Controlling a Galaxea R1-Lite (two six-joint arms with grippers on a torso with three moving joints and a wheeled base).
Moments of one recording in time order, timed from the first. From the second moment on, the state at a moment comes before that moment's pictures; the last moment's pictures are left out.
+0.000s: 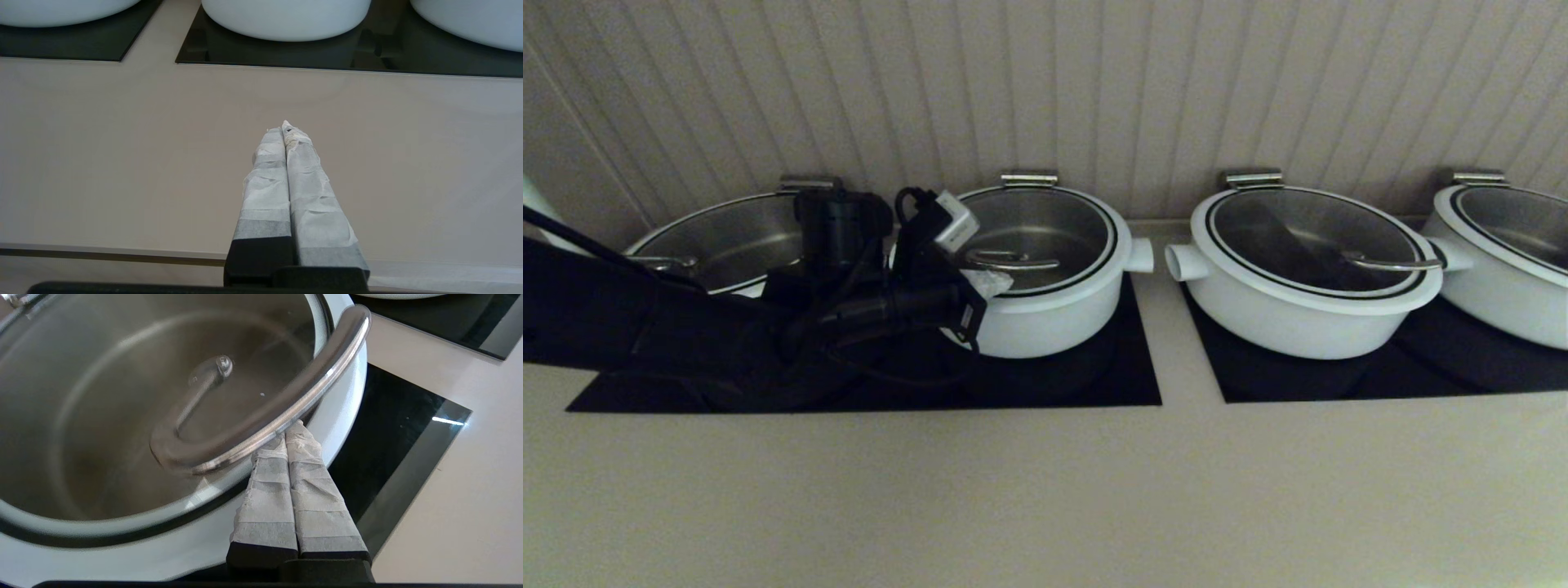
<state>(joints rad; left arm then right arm) -0.37 1.90 -1.09 -0.57 -0.38 0.34 0.00 0.00 0.00 -0.01 0.02 -0.04</state>
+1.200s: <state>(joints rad) -0.37 1.92 -1.19 -0.62 -0.33 0.34 0.00 0.00 0.00 -0.01 0.02 -0.04</state>
